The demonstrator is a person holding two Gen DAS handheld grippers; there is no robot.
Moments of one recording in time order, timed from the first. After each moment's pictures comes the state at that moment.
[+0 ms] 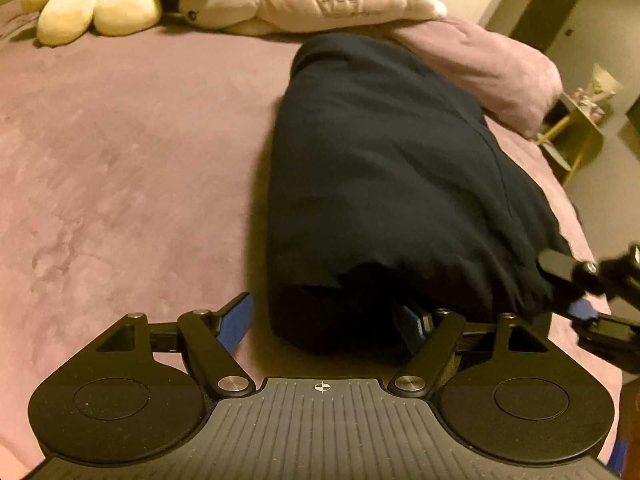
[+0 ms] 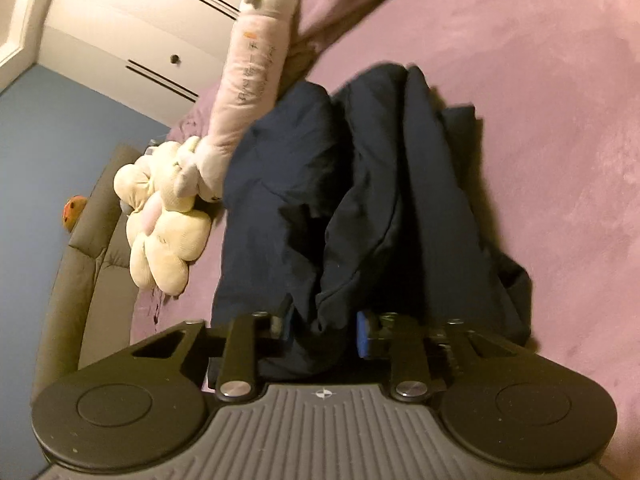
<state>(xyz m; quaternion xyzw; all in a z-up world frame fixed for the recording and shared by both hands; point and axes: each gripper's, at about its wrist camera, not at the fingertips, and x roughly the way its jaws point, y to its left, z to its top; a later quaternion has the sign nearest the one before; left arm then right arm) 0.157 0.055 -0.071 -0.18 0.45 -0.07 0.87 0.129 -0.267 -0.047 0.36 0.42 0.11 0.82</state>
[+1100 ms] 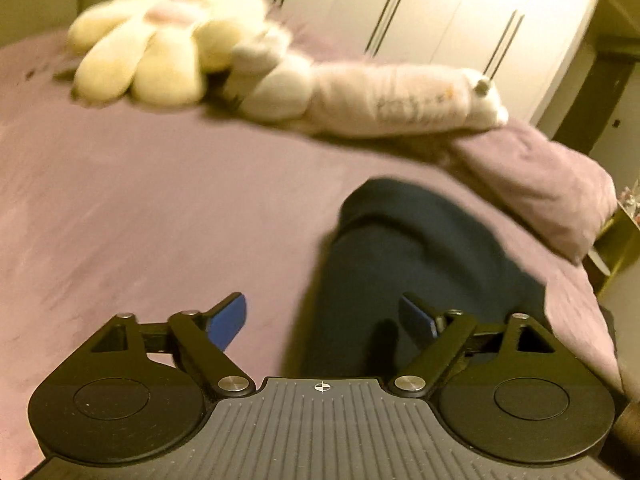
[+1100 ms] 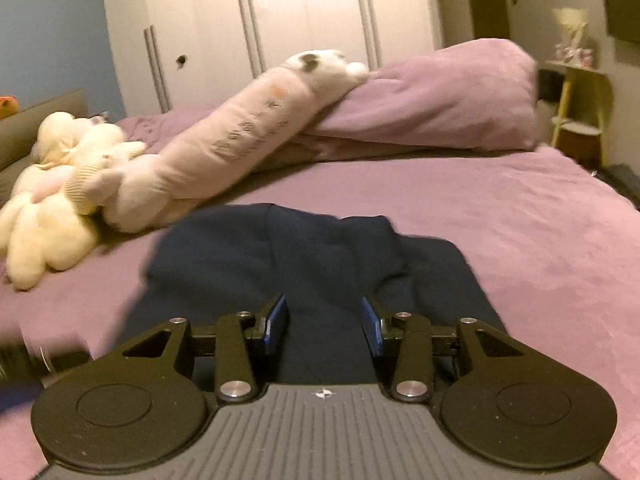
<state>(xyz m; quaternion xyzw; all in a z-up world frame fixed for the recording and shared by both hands) 0.254 0.061 -0.060 -0.21 0.33 0.04 0.92 0.249 -0.165 -0.064 0.04 0.29 -0.02 0.96</state>
